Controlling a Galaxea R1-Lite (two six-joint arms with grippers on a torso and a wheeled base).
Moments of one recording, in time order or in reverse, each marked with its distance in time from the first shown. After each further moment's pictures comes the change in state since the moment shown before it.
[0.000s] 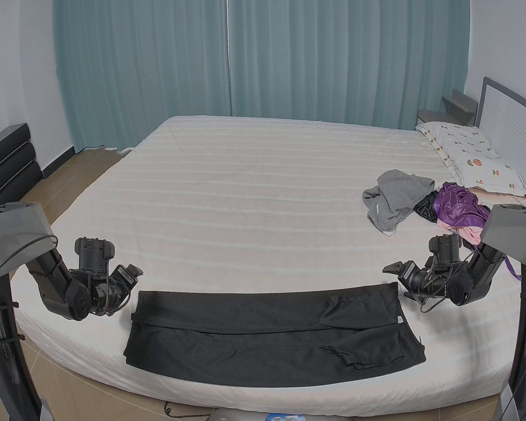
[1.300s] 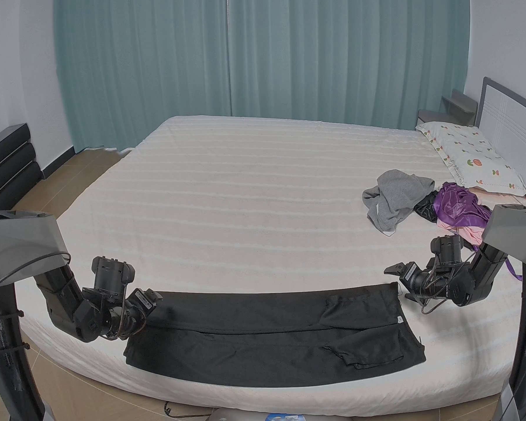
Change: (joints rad) left arm -0.130 -0.026 0.133 0.004 0.017 -0.052; right arm -0.006 -0.008 0.017 -0.001 0.006 0.005
